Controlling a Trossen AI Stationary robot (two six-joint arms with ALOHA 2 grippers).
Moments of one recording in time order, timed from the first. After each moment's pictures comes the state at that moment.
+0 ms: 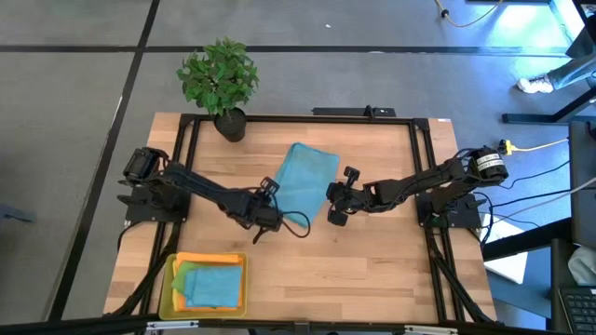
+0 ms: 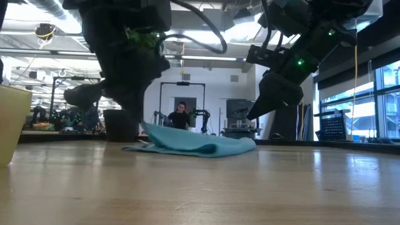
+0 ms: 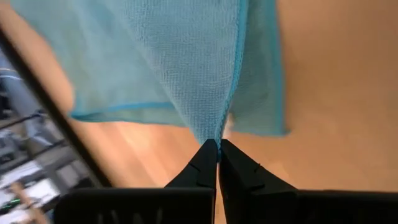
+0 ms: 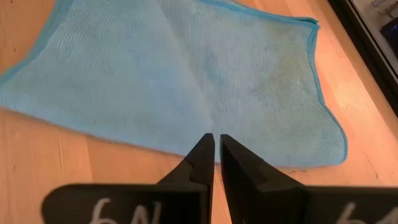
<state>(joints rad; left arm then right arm) -0.23 1.72 1.05 -0.76 -0.61 0.44 0.13 1.58 0.78 -0.12 0.53 0.18</state>
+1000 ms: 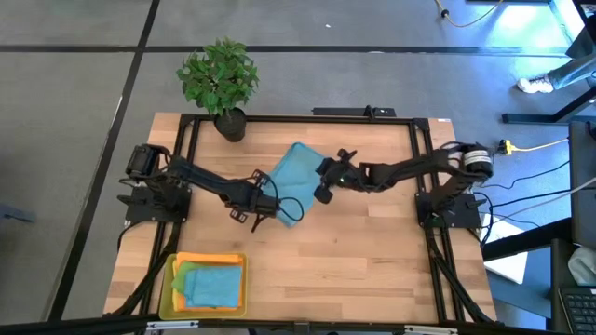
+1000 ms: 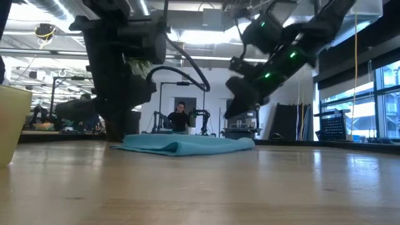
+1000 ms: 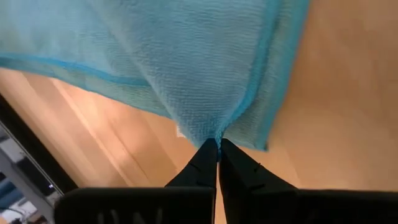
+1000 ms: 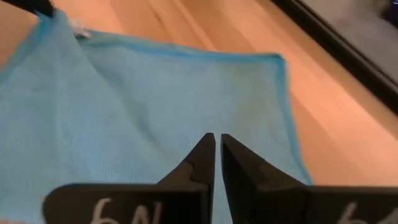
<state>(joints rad) -0.12 1.72 0.95 -0.77 -0.51 0.37 -0.11 1.67 0.78 0.20 0.40 0.17</state>
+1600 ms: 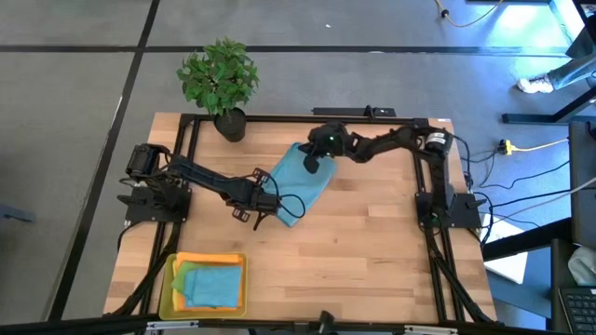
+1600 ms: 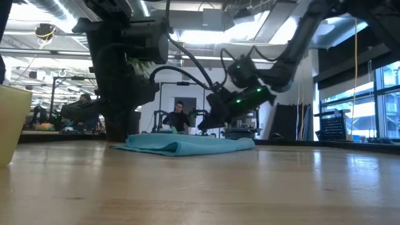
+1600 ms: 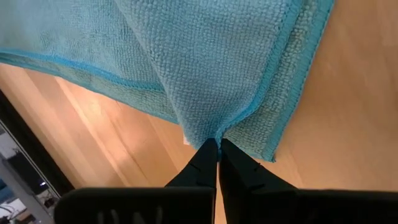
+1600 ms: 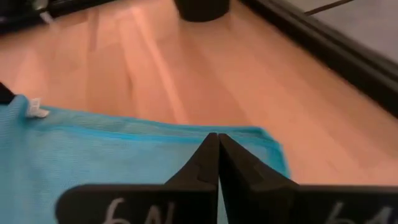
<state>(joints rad) -0.09 1.72 0.95 -0.74 -0.50 0.35 -0.48 2.02 0.97 0.58 -0.17 0.07</state>
